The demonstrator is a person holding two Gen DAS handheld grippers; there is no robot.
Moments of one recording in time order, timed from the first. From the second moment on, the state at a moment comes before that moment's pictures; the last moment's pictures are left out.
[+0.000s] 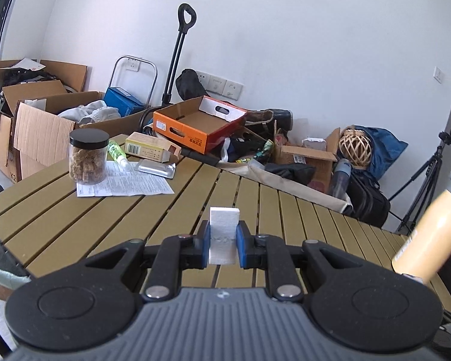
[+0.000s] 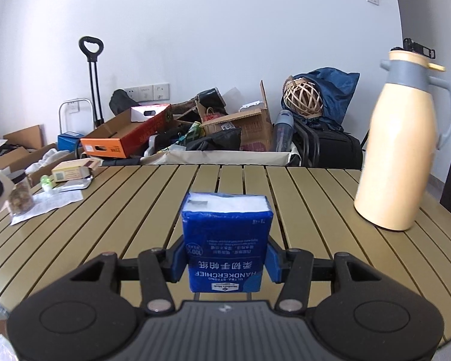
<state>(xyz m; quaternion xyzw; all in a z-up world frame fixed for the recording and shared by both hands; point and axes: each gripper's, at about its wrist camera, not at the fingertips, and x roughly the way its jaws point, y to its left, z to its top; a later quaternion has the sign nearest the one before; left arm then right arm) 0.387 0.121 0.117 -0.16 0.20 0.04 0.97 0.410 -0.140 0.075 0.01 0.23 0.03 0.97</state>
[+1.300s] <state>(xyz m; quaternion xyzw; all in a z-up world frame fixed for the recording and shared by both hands) 0.201 0.032 0.027 -0.02 0.31 -0.01 0.95 0.201 -0.196 -0.001 0.04 0.29 0.10 0.95</state>
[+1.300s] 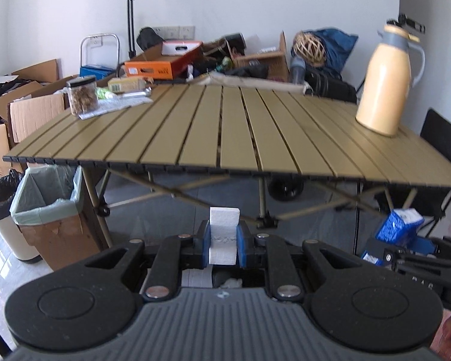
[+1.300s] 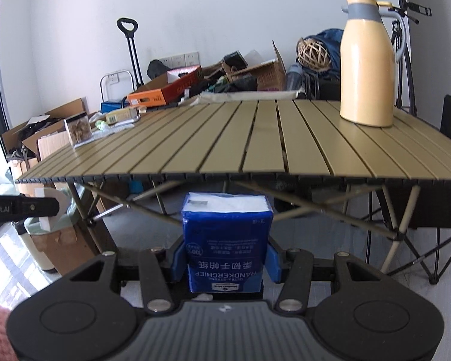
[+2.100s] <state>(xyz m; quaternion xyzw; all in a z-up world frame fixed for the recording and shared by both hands) 0.237 0.042 -0.104 0.01 0.44 0.01 0.90 0.223 -0.234 -0.102 0.05 0.37 0.06 0.93</state>
